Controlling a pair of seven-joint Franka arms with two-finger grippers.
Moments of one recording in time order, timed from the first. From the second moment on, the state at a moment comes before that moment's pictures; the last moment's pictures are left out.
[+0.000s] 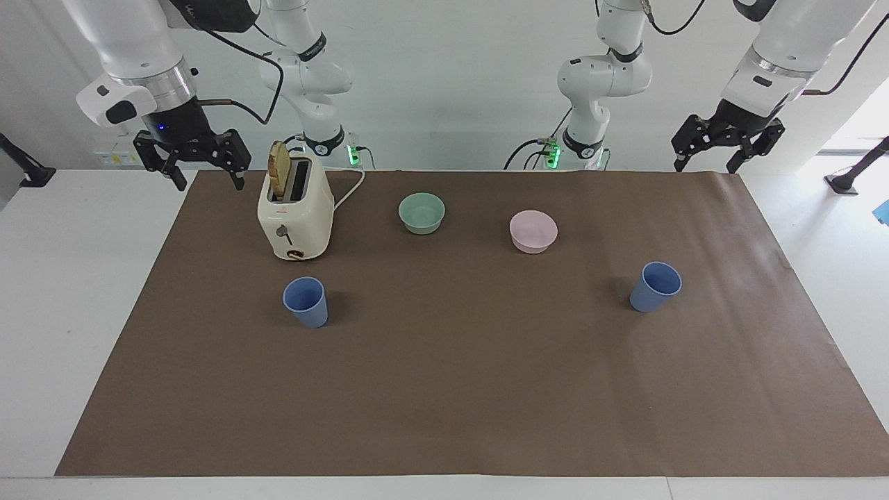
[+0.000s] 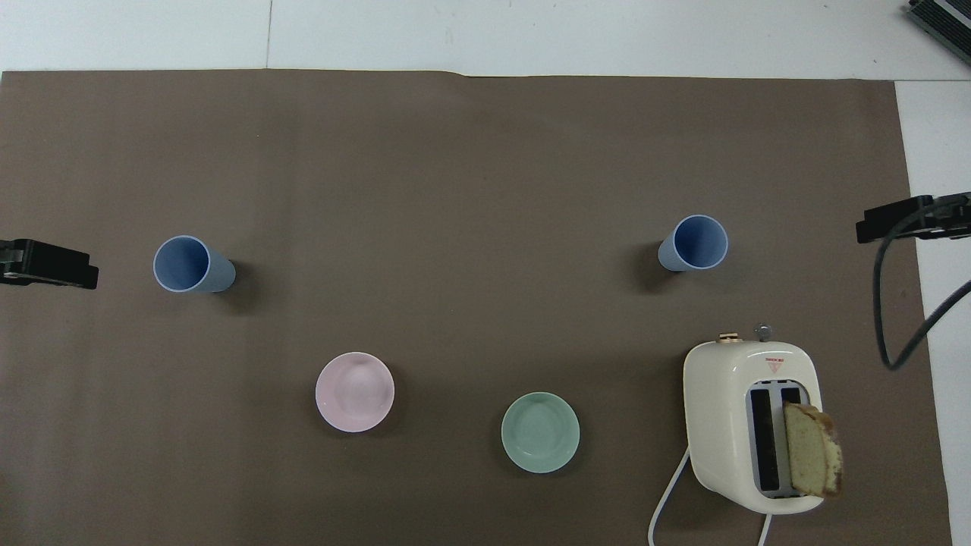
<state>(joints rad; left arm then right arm) 0.02 -0.08 -0.07 -1.57 -0.02 1.49 0.04 -0.08 0.02 0.05 -1.49 -0.02 1.57 -0.05</state>
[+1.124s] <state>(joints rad) 0.02 -0.07 -0.07 -1.58 -0.02 1.54 0.04 -0.08 0.02 0.05 -1.49 -0.02 1.57 -0.05</state>
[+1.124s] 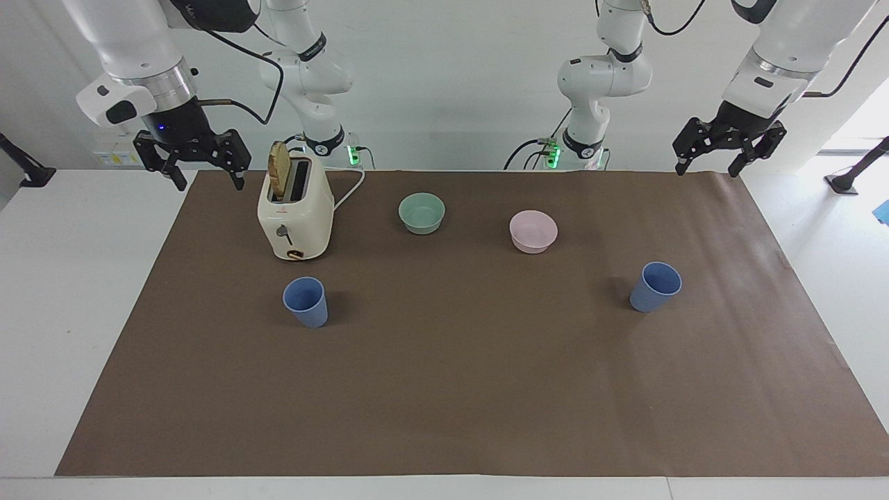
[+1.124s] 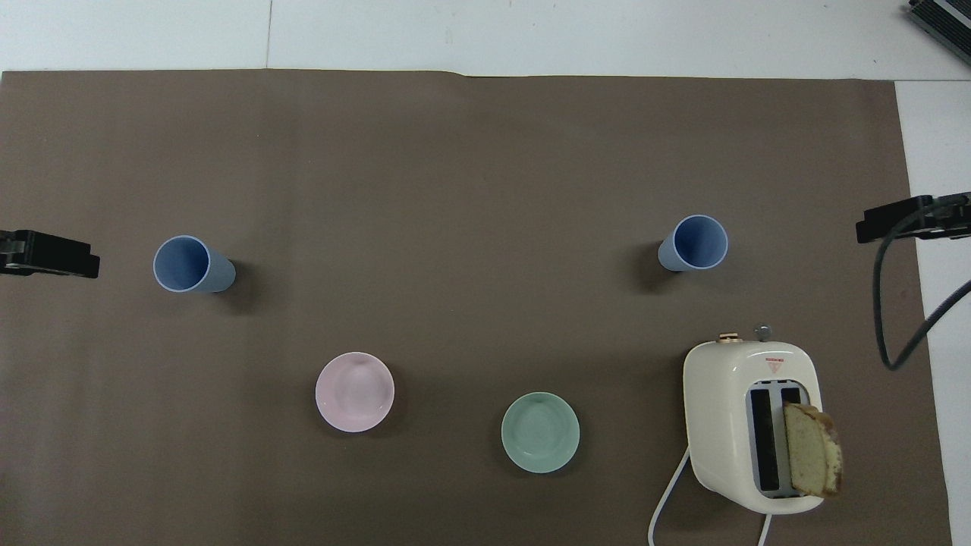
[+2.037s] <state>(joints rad) 0.11 0.18 -0.06 -1.75 -0.02 1.95 0.03 -0.08 0.02 0.05 -1.49 -0.02 1.57 -0.05</state>
